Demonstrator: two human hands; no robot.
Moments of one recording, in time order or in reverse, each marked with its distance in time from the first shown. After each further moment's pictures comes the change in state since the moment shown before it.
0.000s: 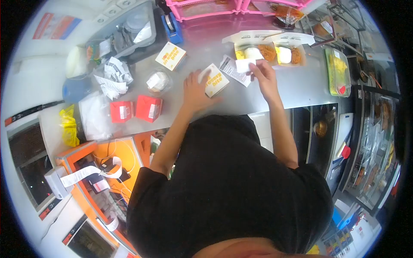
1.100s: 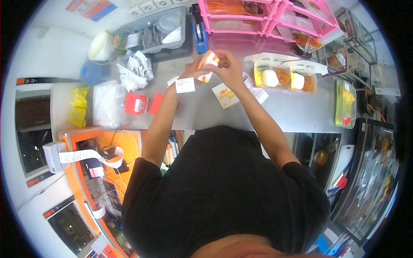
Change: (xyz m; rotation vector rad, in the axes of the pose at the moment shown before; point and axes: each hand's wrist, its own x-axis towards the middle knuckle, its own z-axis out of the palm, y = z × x) left_hand 0.074 -0.068 -0.108 -0.730 -0.279 -0.428; right_hand 0.081 0.001 0.174 -0.039 -0.127 -0.491
